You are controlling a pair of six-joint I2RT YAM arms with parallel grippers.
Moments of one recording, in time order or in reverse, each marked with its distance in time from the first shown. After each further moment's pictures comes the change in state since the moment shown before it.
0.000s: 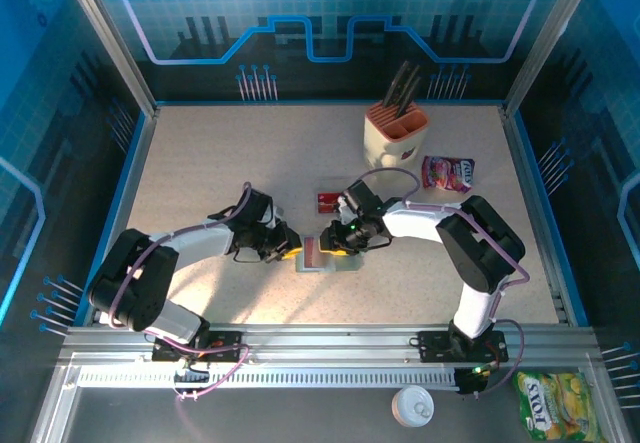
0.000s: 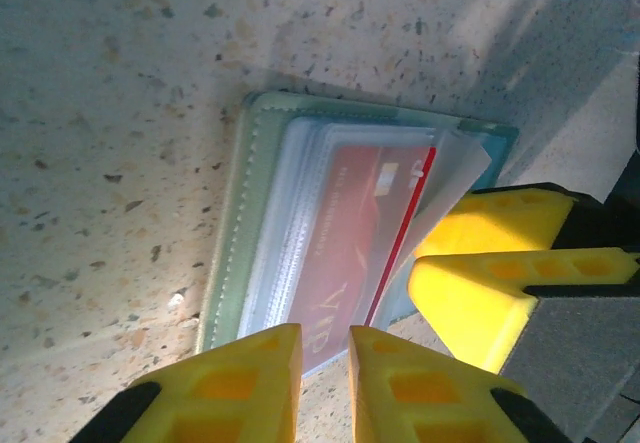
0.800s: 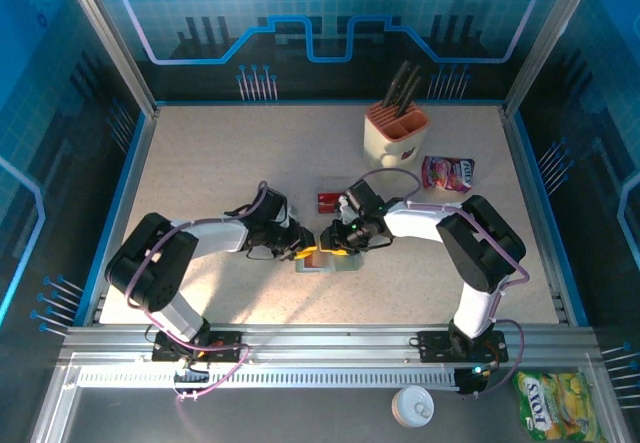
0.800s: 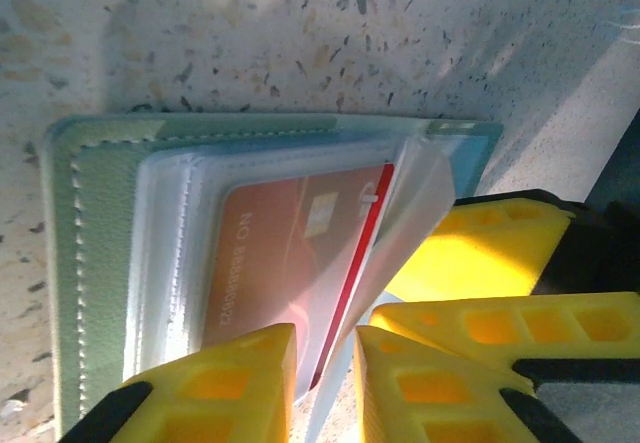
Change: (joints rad) left arm -0.070 0.131 0.051 0.116 0.029 -0.071; right arm -0.009 0.000 -0.008 0.016 -0.021 0.000
